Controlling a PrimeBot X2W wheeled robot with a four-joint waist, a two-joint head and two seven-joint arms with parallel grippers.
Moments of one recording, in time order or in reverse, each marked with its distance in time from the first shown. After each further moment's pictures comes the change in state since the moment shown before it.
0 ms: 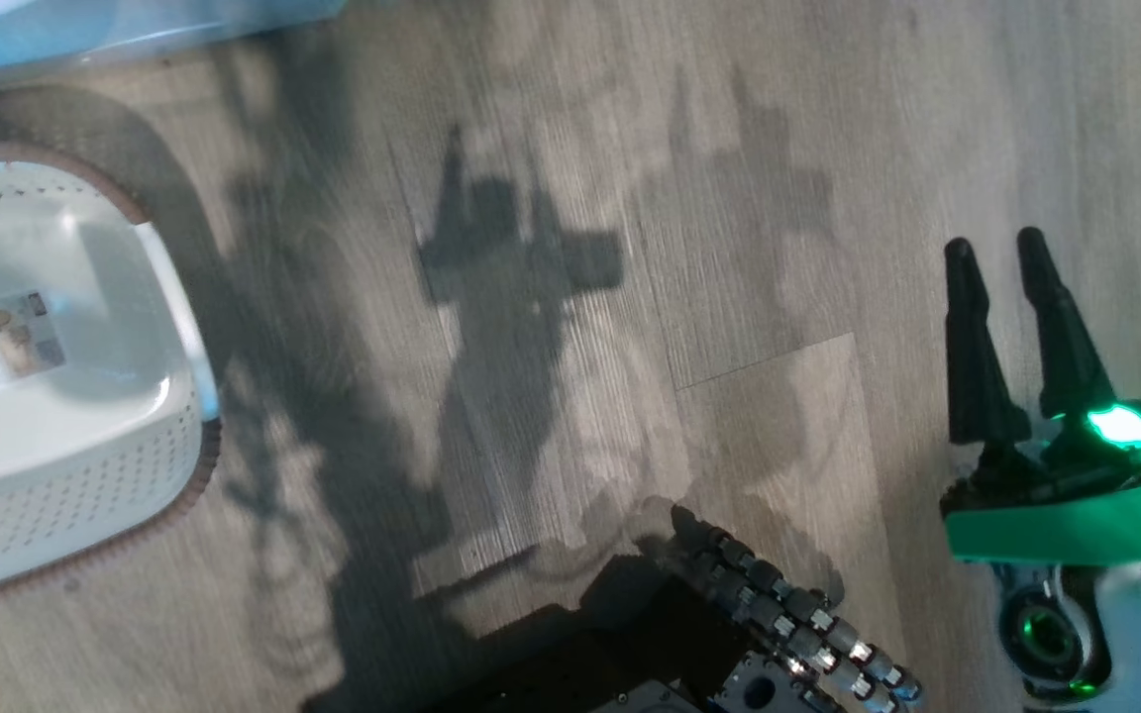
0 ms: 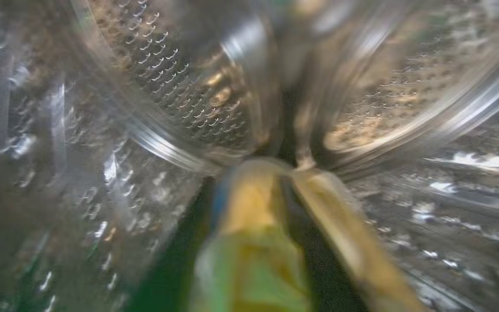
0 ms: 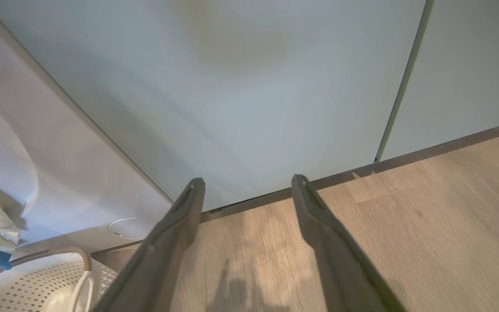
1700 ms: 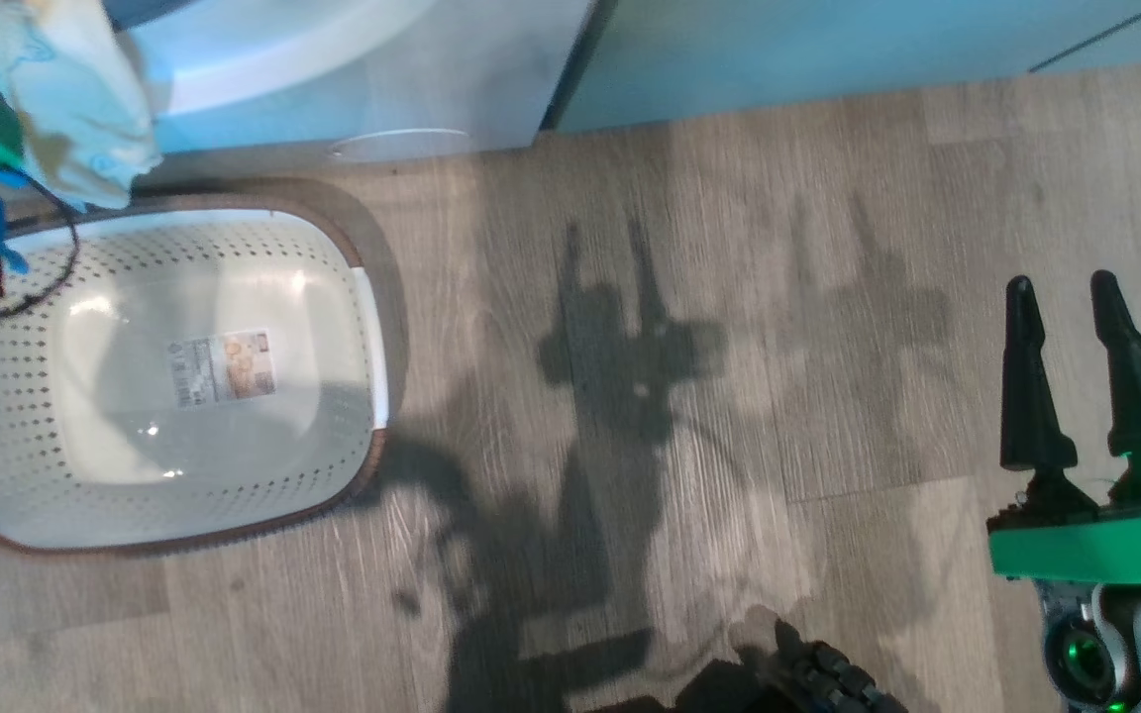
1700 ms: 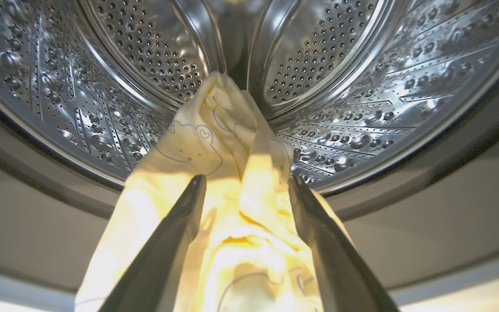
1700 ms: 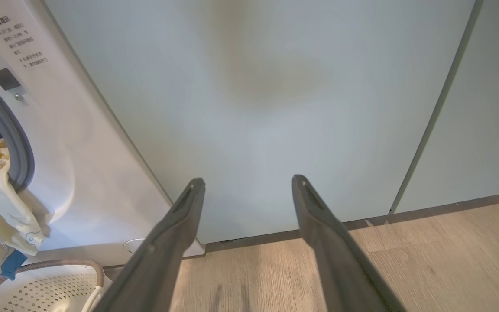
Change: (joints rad) left arm 0.762 -0.231 0.033 -0.412 -0.189 0.236 -0.136; right arm 0.060 0.000 -0.128 0.034 -0.171 0.000 0.000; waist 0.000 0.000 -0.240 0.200
